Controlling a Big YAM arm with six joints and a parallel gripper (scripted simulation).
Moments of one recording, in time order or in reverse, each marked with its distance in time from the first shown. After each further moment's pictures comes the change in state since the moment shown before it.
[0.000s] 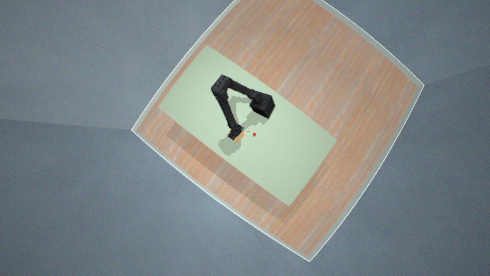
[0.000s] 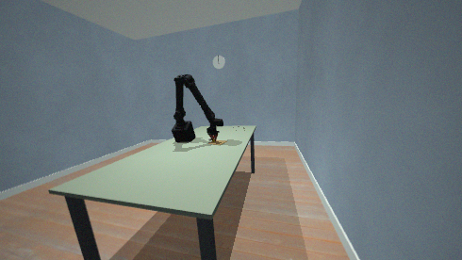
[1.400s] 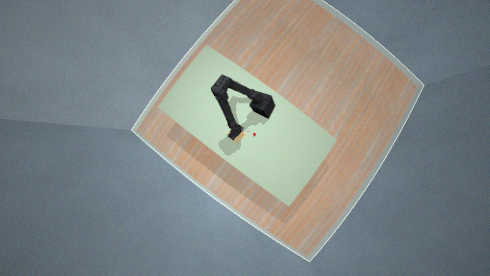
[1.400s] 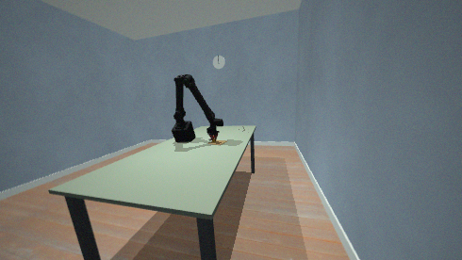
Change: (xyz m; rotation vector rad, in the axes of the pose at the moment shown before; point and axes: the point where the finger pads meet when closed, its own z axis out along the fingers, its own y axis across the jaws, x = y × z) arm 0.000 0.000 0.000 0.000 0.000 -0.001
